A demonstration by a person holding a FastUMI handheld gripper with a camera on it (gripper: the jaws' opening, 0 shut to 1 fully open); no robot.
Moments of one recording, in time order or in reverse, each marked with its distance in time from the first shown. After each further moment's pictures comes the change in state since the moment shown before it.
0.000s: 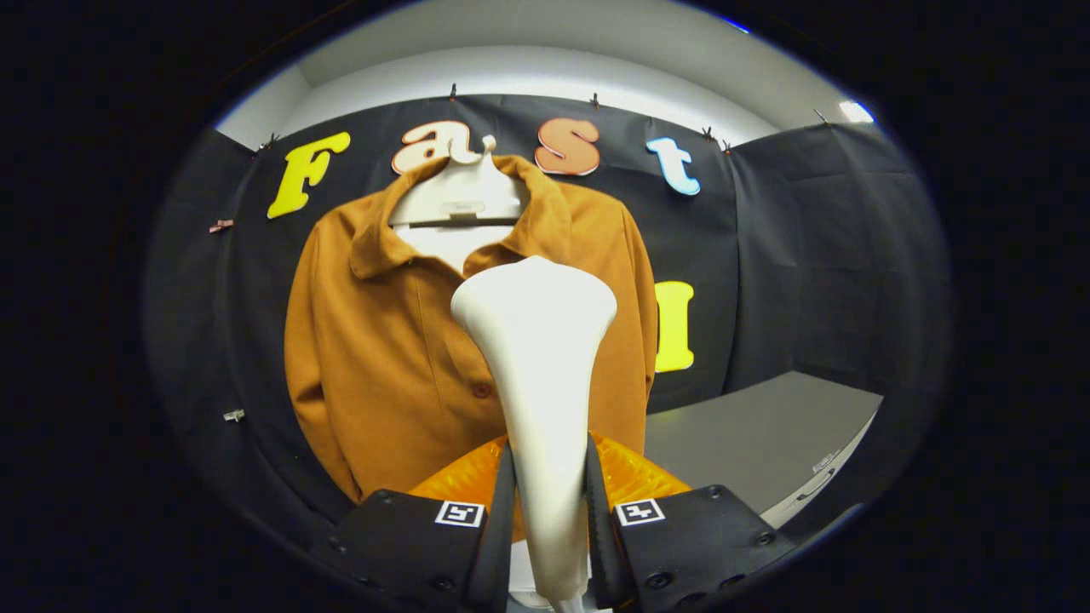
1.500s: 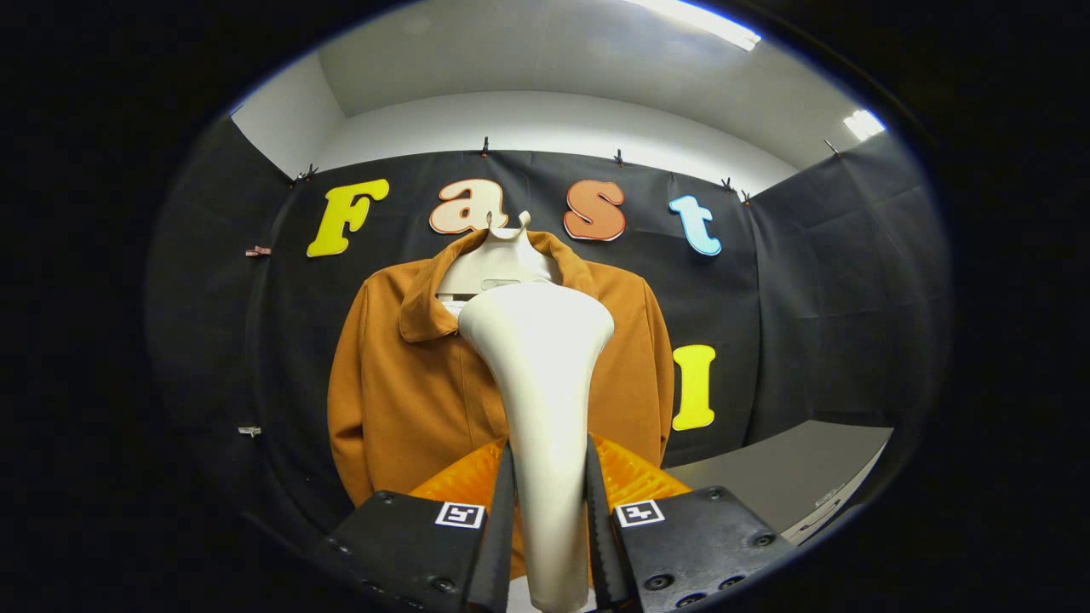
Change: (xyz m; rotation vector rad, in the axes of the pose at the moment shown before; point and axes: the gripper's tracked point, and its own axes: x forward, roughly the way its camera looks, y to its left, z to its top) arm -0.014 0.018 0.034 -0.028 -0.176 0.091
